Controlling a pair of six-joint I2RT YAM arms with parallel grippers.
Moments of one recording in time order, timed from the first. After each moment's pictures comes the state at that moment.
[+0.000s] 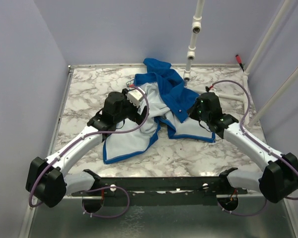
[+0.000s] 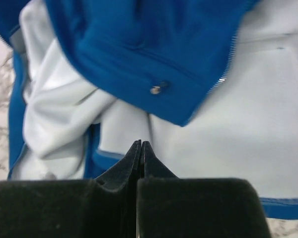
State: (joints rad) left arm -0.53 1.19 0.89 -0.08 0.20 0.15; right arm 0.41 1.19 0.80 -0.22 0.17 0.68
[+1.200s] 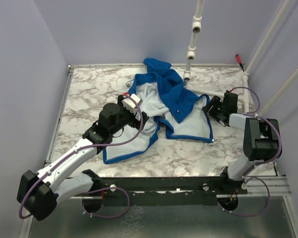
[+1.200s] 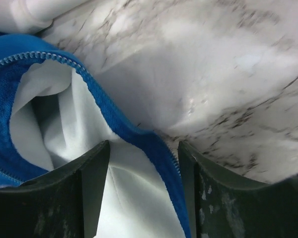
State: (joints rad) left arm -0.62 1.01 0.72 0.05 0.11 0.06; right arm -0.06 1.67 0.77 0.19 -0.16 0.54
